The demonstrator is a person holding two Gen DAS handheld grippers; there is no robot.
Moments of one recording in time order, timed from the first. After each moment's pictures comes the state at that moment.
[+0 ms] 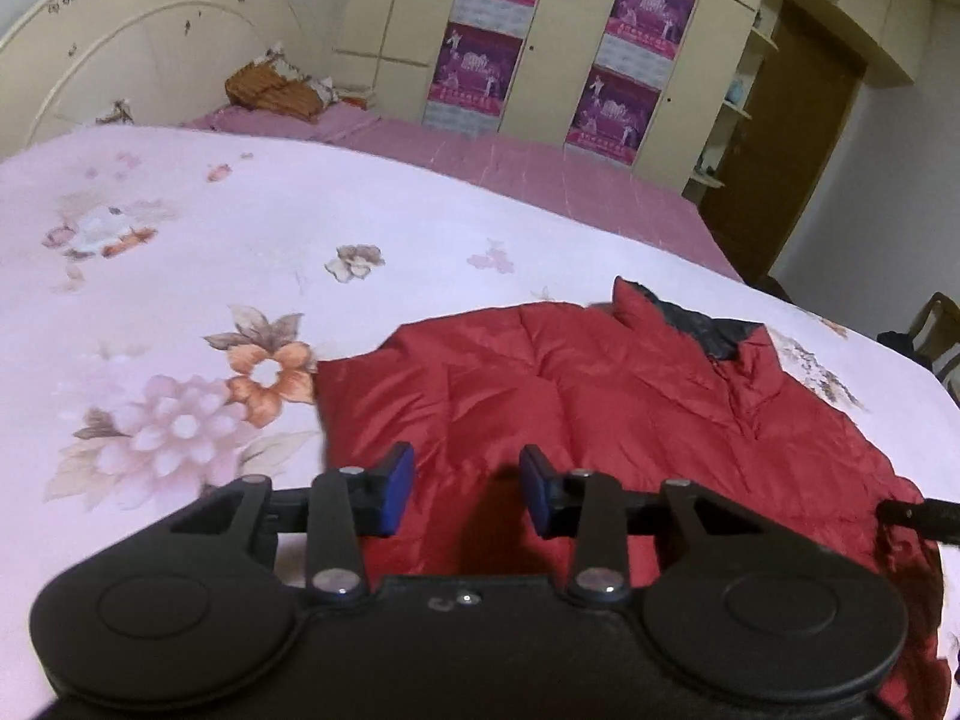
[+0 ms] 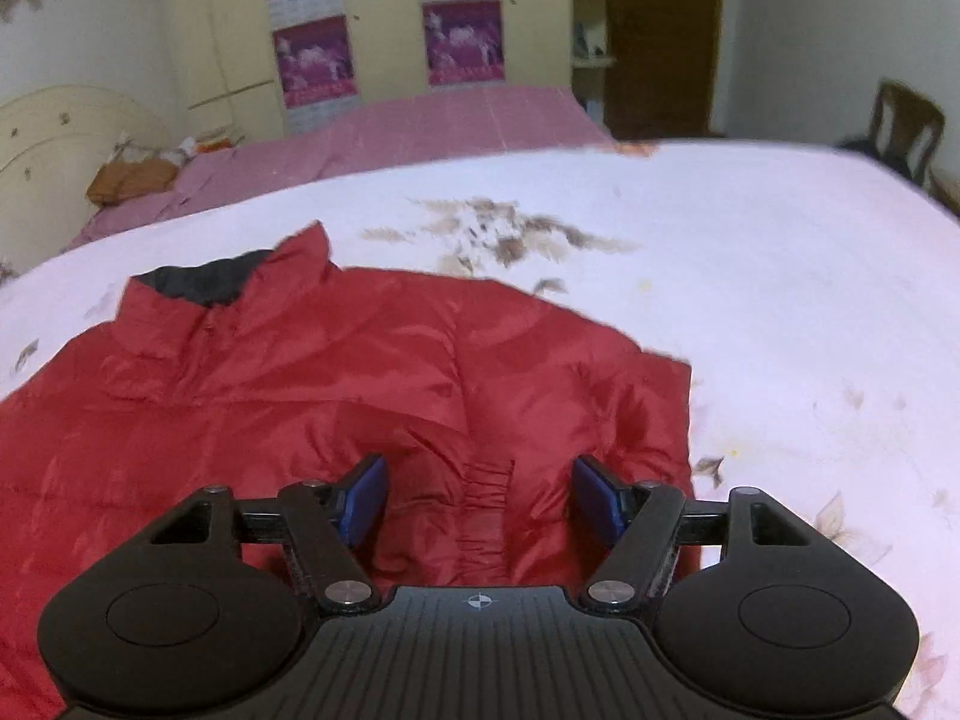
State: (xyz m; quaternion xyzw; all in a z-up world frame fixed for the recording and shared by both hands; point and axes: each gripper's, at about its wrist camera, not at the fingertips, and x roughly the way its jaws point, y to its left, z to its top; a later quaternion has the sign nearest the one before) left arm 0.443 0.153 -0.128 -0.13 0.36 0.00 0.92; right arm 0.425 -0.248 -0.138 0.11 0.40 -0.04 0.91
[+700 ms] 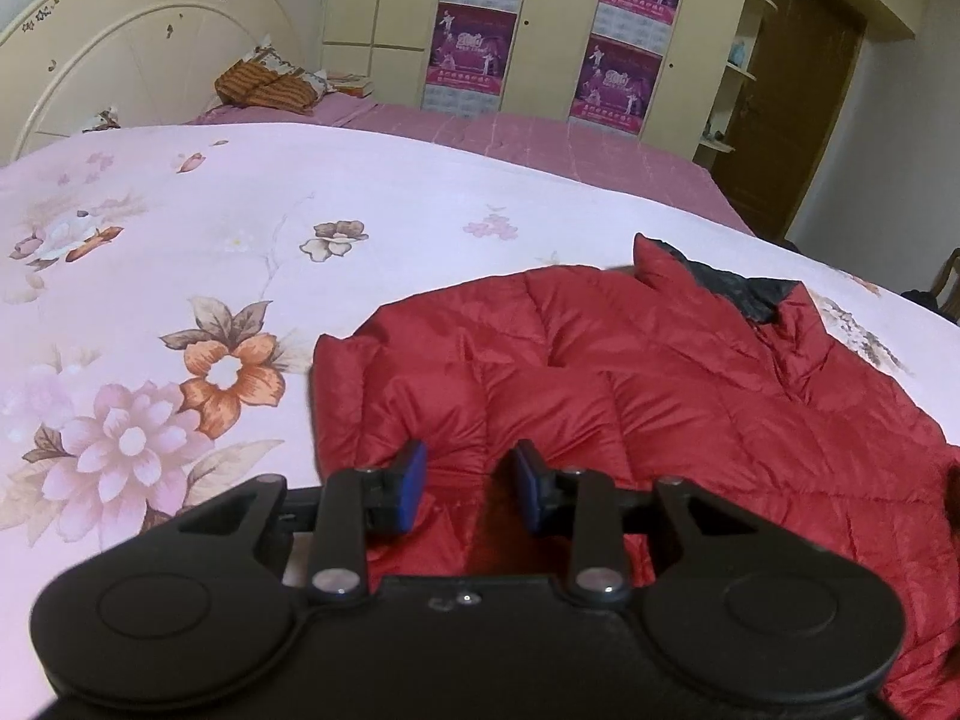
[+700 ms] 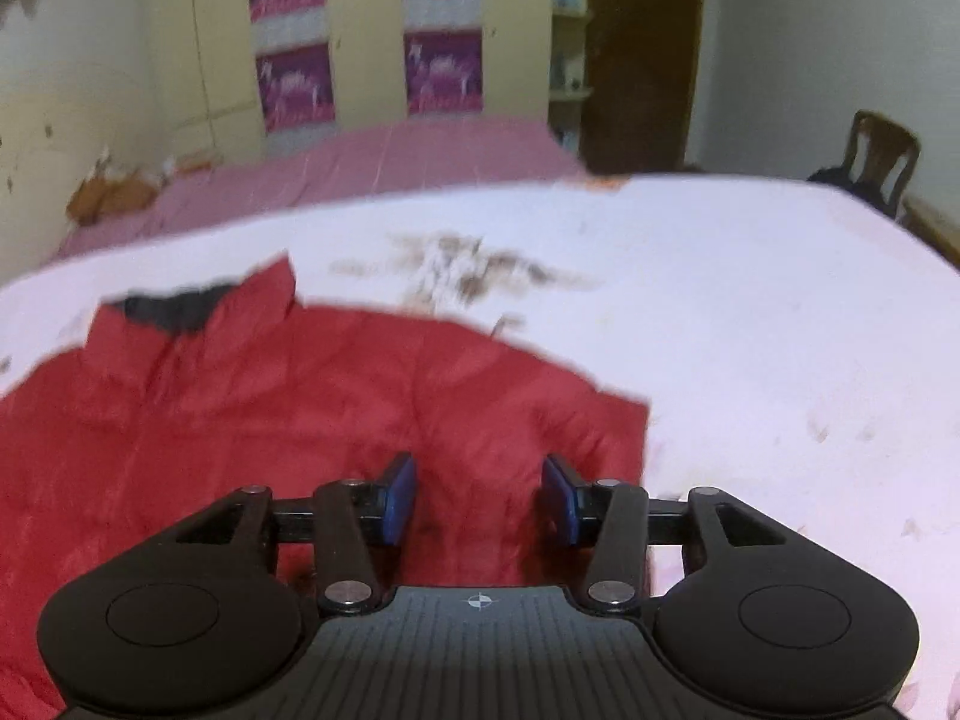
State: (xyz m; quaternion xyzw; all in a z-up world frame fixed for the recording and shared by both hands) left arm 0.467 0.137 -0.156 -0.08 0.38 0.01 0.92; right arm 0.415 -0.254 -0.119 0.06 0.35 -0.08 0.93
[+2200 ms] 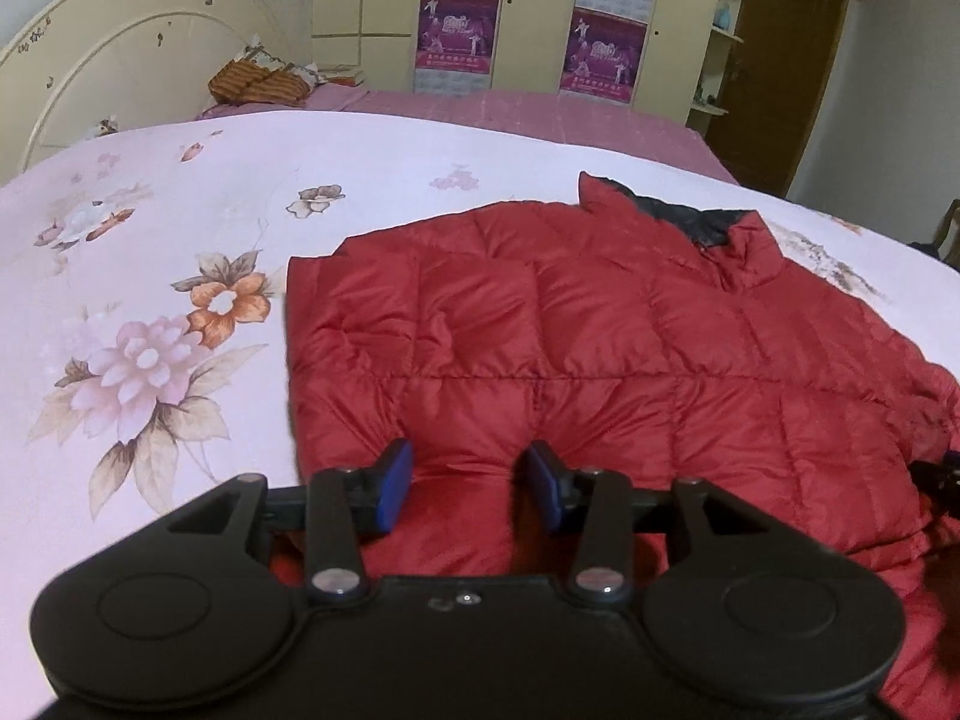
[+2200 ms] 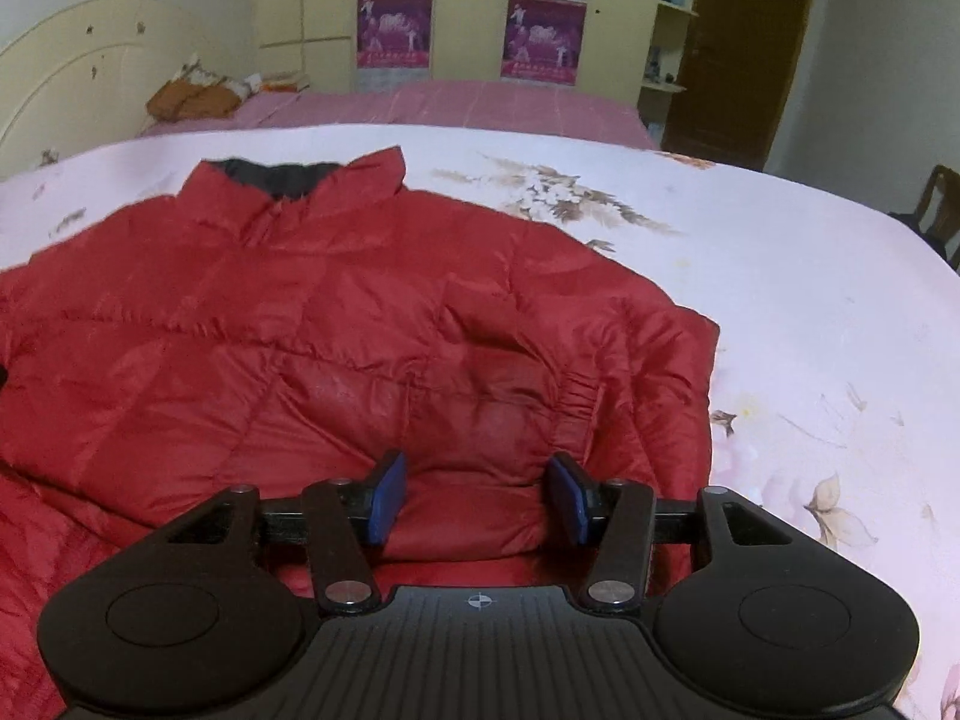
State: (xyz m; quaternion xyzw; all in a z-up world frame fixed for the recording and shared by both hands) left arm 0.421 0.100 -0.152 -0.04 0.40 0.01 0.91; right arm 0.379 -0.219 -0.154 -0.02 0.41 0.01 0.91
